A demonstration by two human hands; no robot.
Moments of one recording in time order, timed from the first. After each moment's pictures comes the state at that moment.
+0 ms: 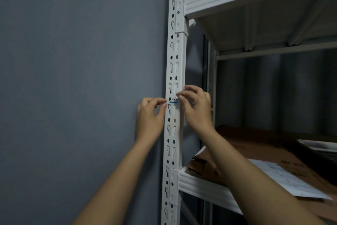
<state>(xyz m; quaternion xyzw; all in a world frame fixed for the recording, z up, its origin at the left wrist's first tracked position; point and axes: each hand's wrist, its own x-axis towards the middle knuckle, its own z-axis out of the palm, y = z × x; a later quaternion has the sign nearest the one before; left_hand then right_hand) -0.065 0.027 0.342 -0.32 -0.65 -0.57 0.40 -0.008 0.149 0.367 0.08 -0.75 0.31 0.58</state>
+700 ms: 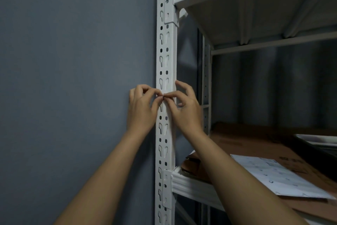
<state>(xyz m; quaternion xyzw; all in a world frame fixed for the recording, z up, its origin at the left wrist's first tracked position) -0.082 0.039 0.353 -0.34 -0.67 -0.44 0.49 -0.026 0.155 0.351 0.12 -0.74 0.31 0.58</state>
